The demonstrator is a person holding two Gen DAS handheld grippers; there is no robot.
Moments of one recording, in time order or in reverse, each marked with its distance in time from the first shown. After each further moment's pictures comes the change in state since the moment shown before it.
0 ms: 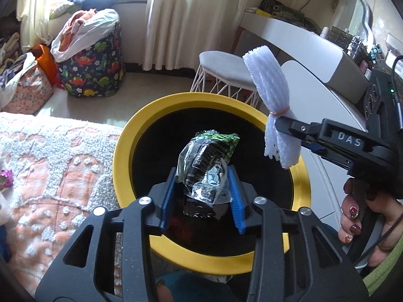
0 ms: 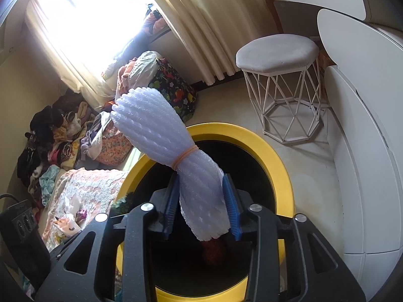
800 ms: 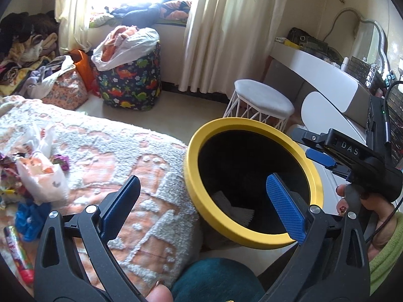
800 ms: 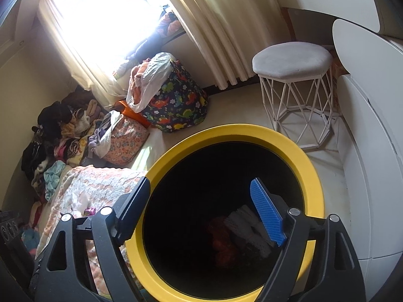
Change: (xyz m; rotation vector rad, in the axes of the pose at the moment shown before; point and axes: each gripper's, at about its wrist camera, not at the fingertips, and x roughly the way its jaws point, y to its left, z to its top) left arm -0.077 0.034 -0.020 -0.087 -0.155 0.154; right arm 0.004 0.031 -0.006 -0.046 -0.023 0.047
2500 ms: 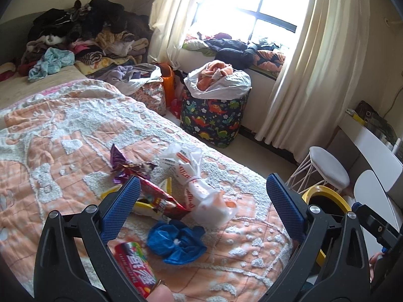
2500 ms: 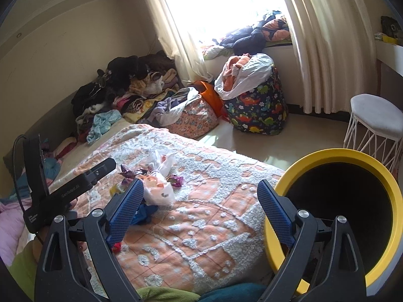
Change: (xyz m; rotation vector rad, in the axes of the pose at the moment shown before) left arm -0.104 0.175 -0.001 -0.318 -0.235 0.309; right arm -0.006 0.179 -0.056 -0.426 0.007 0.292
